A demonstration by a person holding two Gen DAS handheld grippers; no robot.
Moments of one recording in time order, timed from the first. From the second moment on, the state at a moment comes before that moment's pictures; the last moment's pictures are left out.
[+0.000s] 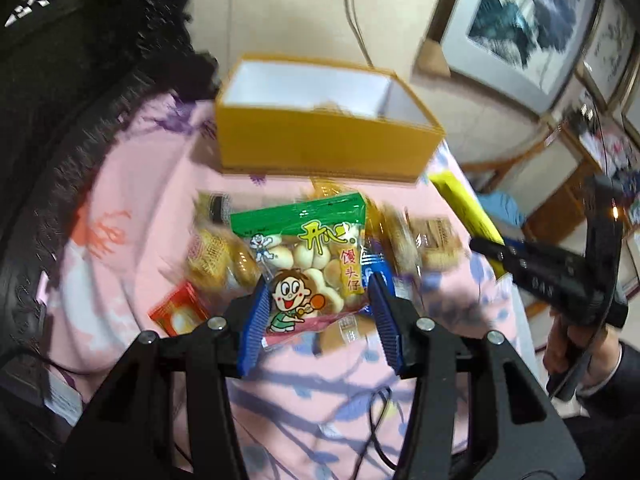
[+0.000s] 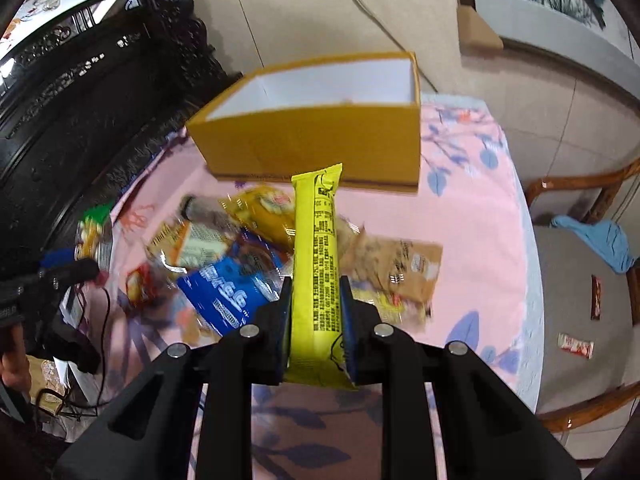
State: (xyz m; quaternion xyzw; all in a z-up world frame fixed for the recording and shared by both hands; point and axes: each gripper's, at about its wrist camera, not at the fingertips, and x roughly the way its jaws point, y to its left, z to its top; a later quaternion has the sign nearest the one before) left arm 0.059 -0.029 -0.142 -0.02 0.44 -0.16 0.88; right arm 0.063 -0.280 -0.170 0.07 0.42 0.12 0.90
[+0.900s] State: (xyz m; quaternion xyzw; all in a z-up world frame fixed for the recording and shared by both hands) left arm 0.223 -0.031 0.002 -0.04 0.27 -0.18 0.94; right arm 0.169 -0.260 -0.012 0.05 0.27 0.09 0.96
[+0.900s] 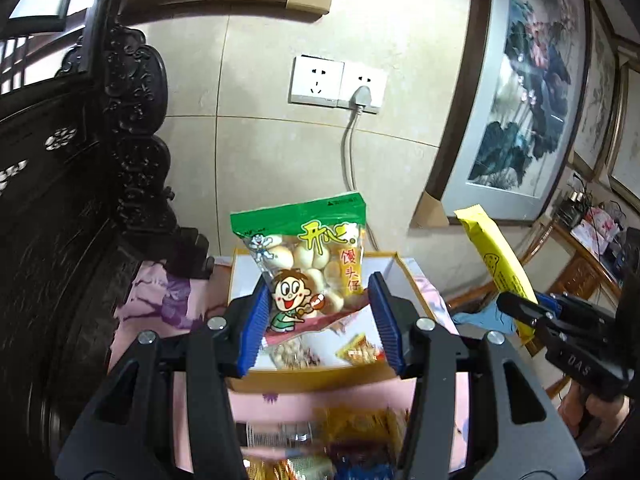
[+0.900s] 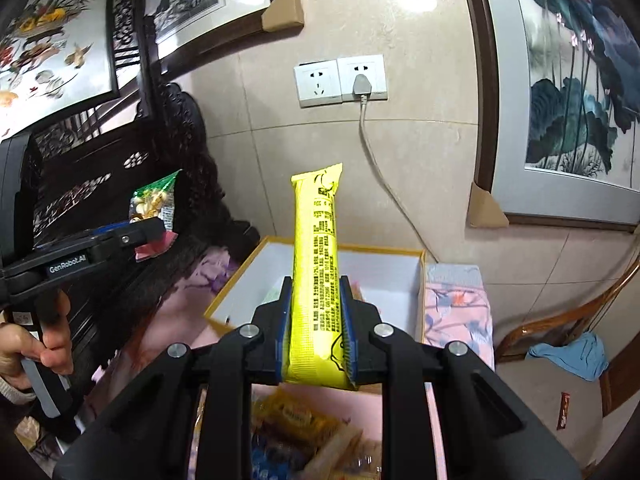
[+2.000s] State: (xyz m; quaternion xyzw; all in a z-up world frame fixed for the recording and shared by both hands) left arm 0.202 0.055 -0.120 -0.04 0.39 -0.03 0.92; right arm 0.144 -0.236 -0.115 0.05 0.37 0.10 0.92
